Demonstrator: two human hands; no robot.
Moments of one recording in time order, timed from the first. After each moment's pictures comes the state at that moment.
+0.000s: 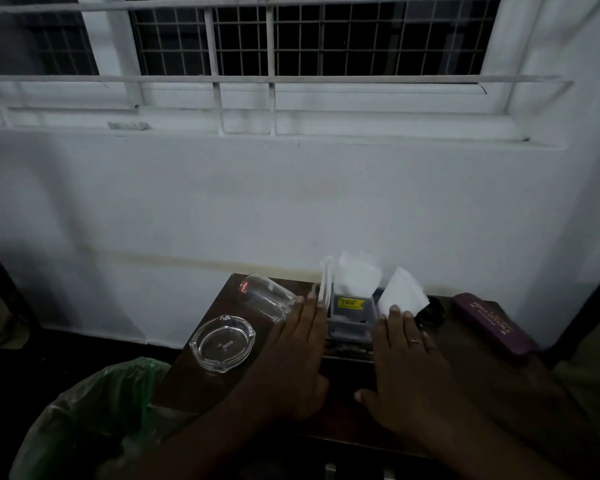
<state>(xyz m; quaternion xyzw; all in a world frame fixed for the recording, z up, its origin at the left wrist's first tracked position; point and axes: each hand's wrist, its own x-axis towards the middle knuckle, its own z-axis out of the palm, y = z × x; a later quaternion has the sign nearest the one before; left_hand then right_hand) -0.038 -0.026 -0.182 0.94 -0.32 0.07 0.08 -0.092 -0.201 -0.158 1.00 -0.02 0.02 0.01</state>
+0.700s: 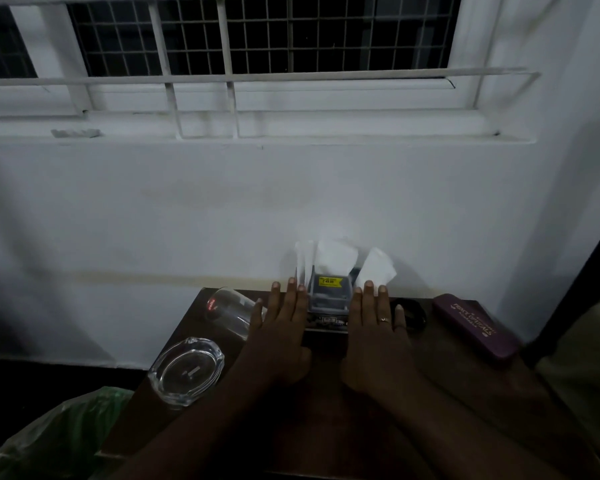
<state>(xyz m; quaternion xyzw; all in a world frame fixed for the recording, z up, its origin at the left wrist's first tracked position) 0.051 -0.063 -0.208 0.96 -0.25 0.09 0.04 -0.010 -0.220 -0.193 0.99 -0.08 0.11 0.01</state>
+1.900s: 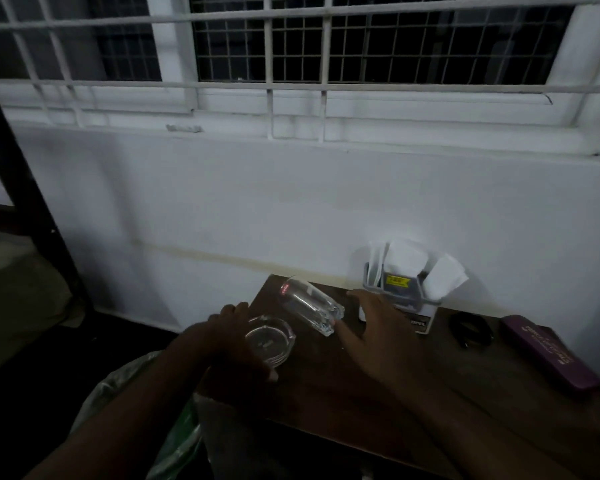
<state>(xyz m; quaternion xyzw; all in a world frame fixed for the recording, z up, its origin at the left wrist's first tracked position) 0.016 0.109 -0.156 0.98 -0.03 -0.17 0.10 -0.013 -0.148 -0.170 0.93 0.11 0.26 -0.24</state>
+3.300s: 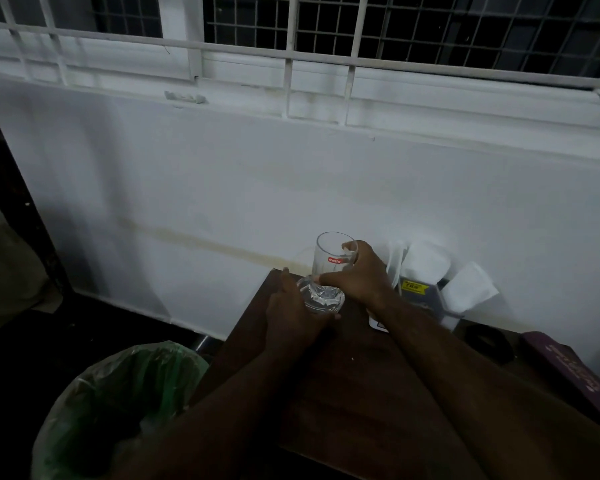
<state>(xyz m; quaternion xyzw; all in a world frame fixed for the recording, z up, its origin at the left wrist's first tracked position) 0.091 0.014 -0.224 0.89 0.02 0.15 0.44 0.120 -0.115 -0.151 0.89 -0.01 0.13 -0.44</state>
